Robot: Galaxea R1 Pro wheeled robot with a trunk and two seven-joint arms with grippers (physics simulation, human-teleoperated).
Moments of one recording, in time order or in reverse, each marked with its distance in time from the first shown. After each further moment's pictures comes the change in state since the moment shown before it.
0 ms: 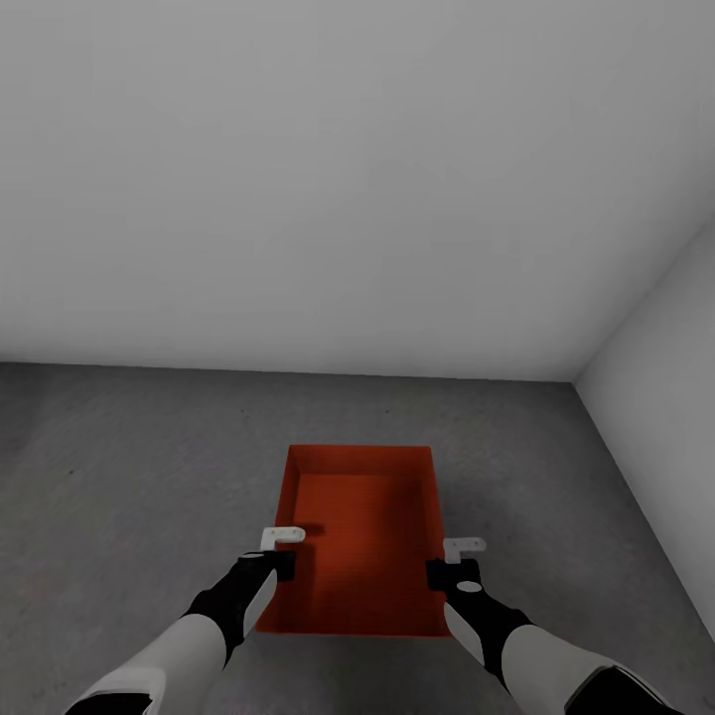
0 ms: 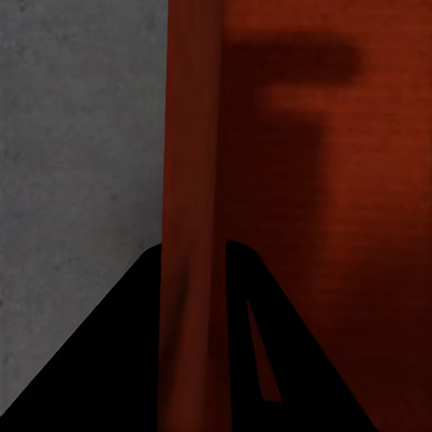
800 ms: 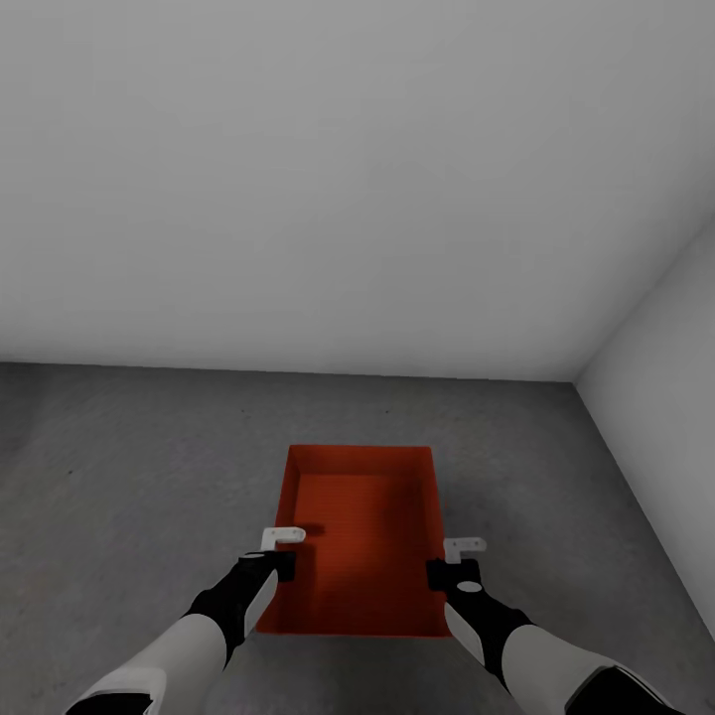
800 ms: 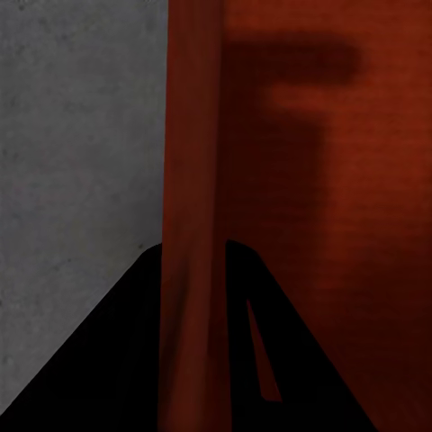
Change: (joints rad) left arm 0.000 -0.001 -0.005 0.001 0.006 0.001 0.005; right arm 0.000 -0.001 0.002 0.000 0.000 0.001 -0.001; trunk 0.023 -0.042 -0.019
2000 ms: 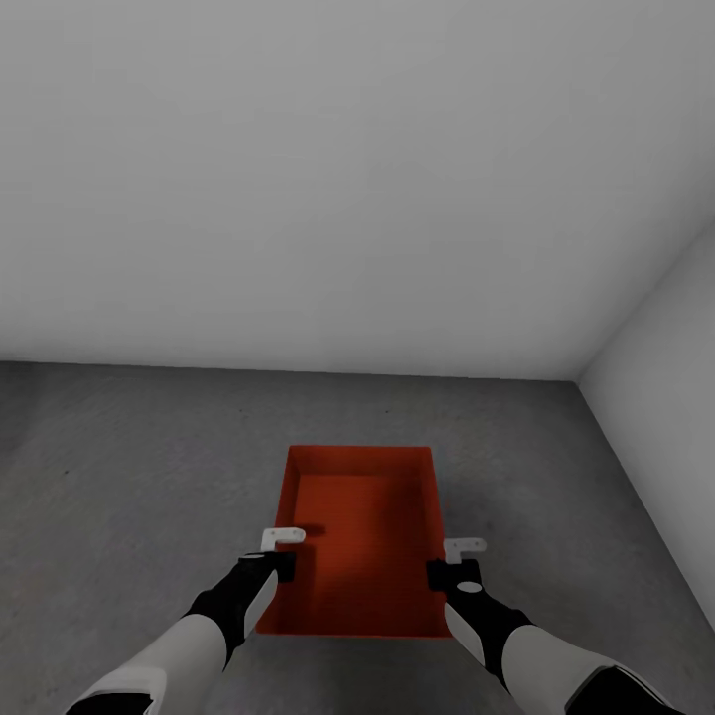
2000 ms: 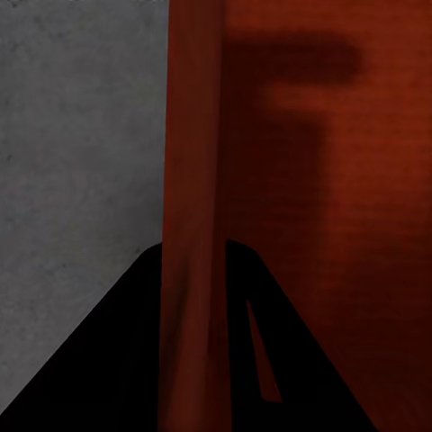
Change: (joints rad) left arm 0.000 0.000 -0.002 0.004 0.005 -0.002 0.002; right arm 0.000 0.000 0.003 0.002 -0.001 0.001 -0.001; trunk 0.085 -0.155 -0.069
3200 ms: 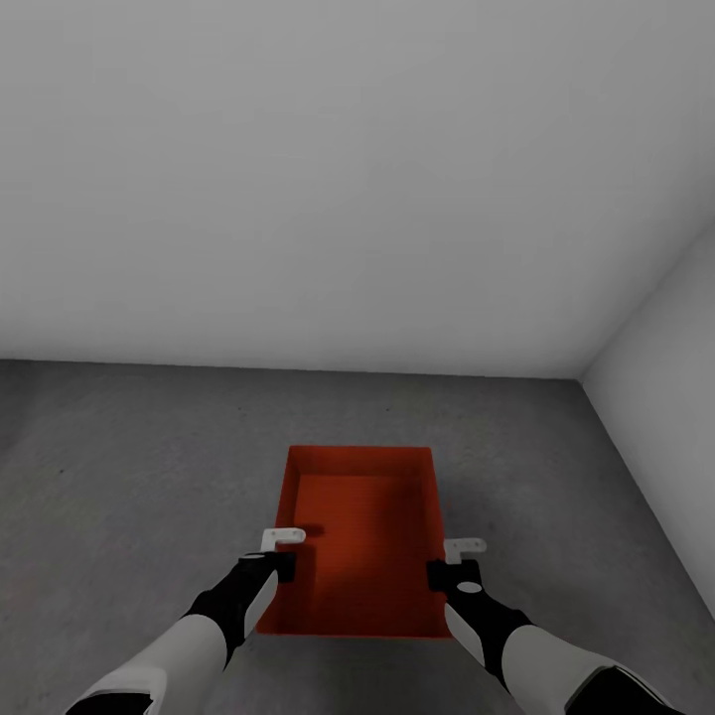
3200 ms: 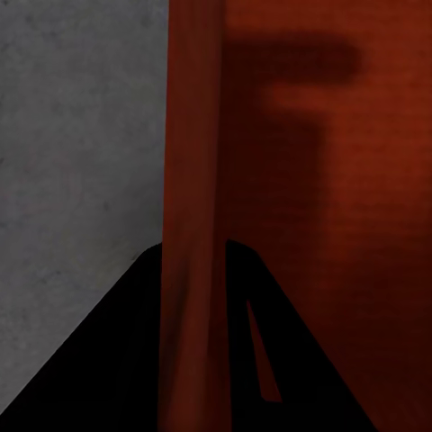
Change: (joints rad) left arm 0.000 0.000 -0.001 0.001 0.000 0.000 0.000; right arm 0.000 0.001 0.000 0.002 0.000 -0.001 0.000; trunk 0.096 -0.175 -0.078
